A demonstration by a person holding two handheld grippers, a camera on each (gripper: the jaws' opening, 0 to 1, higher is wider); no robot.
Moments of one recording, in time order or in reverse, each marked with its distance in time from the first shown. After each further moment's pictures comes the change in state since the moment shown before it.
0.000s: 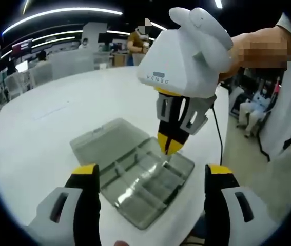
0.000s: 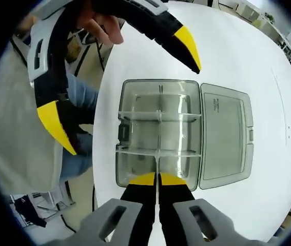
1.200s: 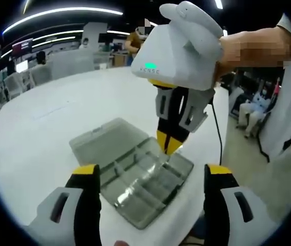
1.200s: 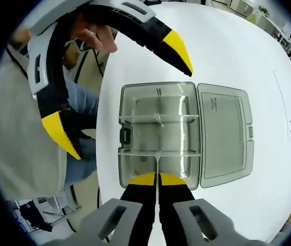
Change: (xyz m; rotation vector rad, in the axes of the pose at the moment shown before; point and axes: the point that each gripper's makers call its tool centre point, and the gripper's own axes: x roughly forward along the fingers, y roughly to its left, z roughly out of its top) left arm -0.001 -0.002 0.000 -0.004 -0.001 -0.001; right arm -0.009 0.004 0.006 0.038 -0.005 0.016
